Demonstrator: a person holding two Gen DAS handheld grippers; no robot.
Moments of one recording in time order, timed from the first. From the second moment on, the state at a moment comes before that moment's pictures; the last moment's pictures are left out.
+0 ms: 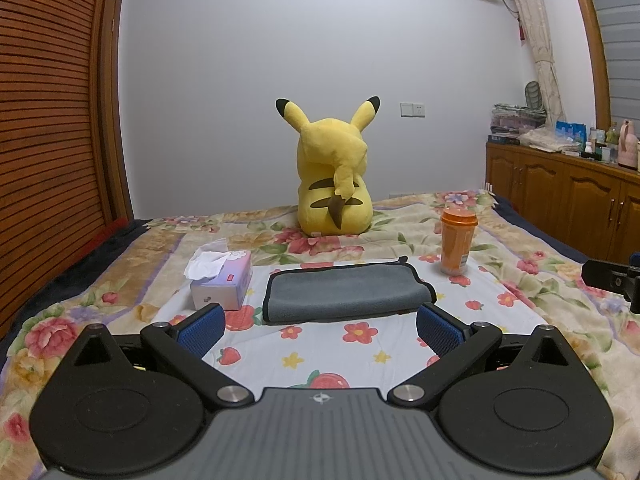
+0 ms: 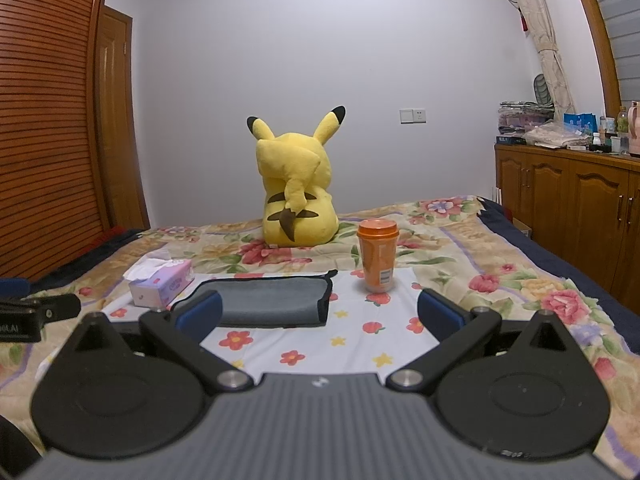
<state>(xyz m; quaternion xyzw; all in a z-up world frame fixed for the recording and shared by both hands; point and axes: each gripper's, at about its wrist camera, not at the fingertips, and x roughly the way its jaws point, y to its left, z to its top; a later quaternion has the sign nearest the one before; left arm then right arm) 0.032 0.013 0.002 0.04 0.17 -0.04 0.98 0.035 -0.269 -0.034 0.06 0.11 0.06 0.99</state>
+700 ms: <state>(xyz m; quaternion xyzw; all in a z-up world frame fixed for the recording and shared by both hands) 0.032 0.013 0.002 0.04 0.17 -0.04 0.98 0.035 -0.270 -0.035 0.06 0.12 0.06 0.99</state>
